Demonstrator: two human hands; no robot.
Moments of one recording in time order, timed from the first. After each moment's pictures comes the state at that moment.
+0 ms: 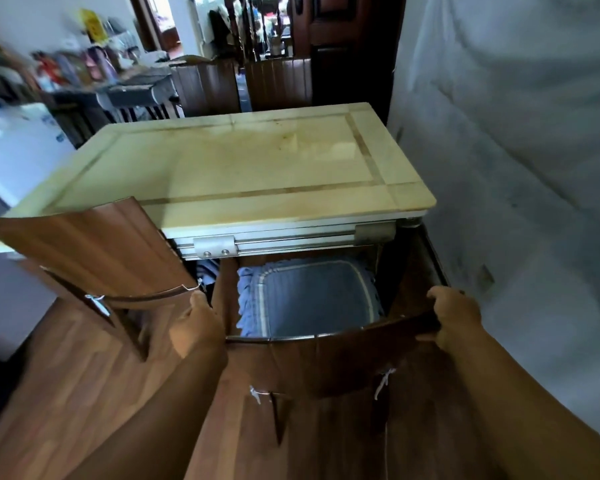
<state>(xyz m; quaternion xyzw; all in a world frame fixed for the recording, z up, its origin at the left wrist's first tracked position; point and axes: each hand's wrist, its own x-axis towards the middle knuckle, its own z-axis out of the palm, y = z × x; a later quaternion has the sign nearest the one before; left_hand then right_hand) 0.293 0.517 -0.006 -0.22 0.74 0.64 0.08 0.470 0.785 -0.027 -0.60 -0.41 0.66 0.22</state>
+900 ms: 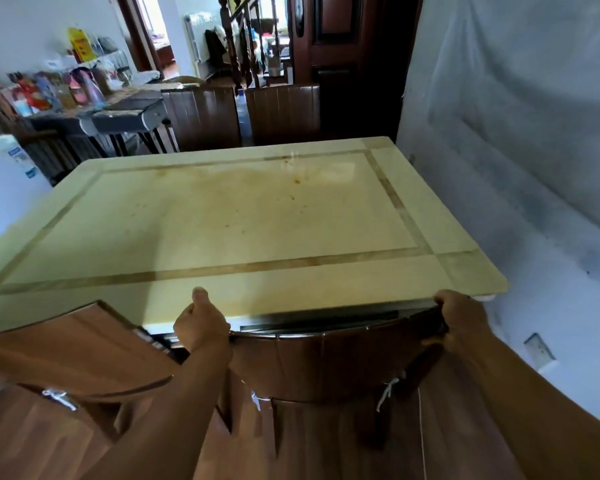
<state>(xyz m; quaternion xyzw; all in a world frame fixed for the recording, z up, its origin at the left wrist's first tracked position) 0.022 0.637 -0.015 -0.19 0.74 0.65 0.02 0.224 0.906 -0.024 -0.58 -0.46 0.64 0.21</state>
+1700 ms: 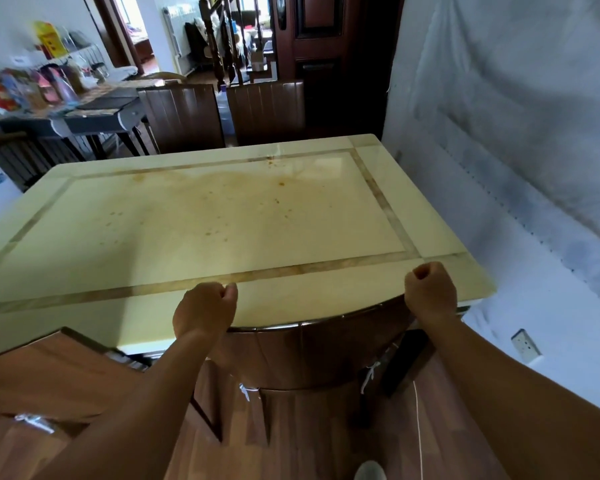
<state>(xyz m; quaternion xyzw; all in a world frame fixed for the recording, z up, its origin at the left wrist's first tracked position) -0.018 0.672 -0.008 0.17 0.95 0.27 -0.01 0.178 0.929 -0.024 -0.53 -0.73 0.35 0.27</state>
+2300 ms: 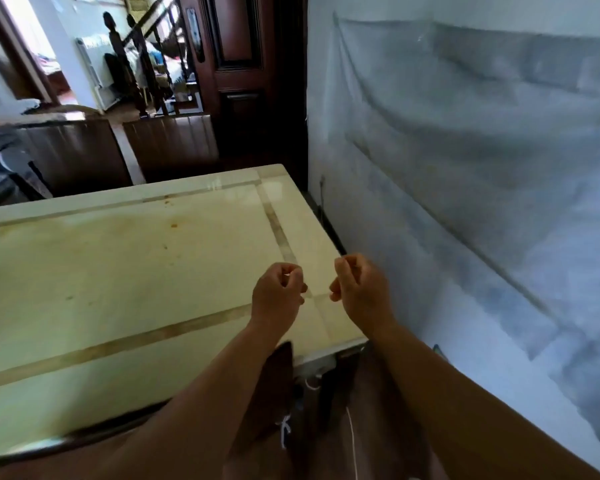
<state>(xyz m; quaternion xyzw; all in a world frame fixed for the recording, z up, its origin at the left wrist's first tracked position) 0.133 0.967 0.018 0.28 0.75 0.57 0.19 0.235 1.059 0.008 -0.36 -0.75 0.43 0.36</state>
